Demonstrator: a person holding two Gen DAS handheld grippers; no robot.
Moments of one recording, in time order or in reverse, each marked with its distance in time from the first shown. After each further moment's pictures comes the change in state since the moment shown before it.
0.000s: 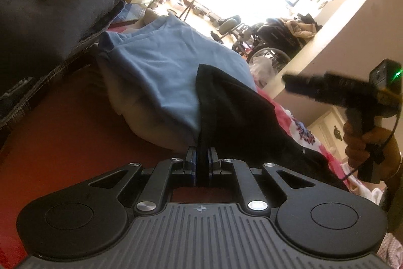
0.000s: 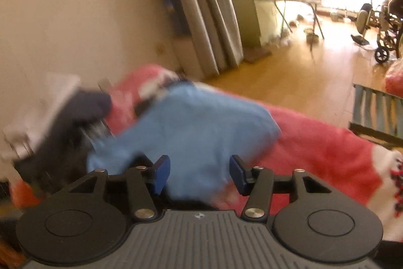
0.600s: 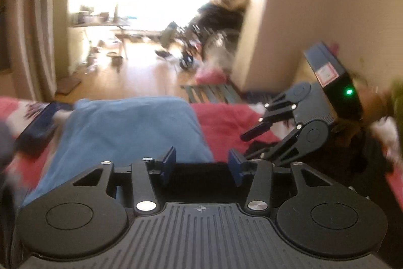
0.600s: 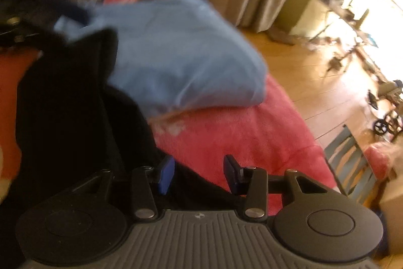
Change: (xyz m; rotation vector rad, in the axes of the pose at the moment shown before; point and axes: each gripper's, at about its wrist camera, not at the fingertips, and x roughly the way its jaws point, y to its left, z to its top) left arm 0.076 -0.117 0.065 0.600 0.033 -0.048; right arm 0.060 0.002 -0.027 -0.633 0.298 -0.072
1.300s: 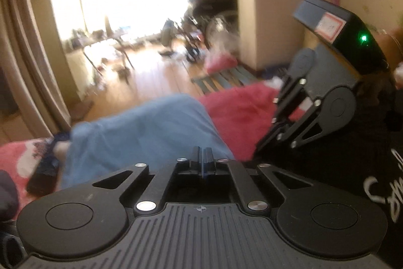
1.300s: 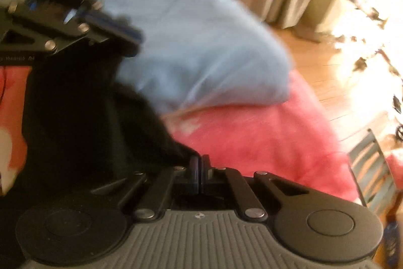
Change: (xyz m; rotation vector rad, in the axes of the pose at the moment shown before) left arm 0.016 -0.017 -0.008 0.180 -0.039 0.153; right arm 0.010 -0.022 -0.004 0.082 -0.067 0.073
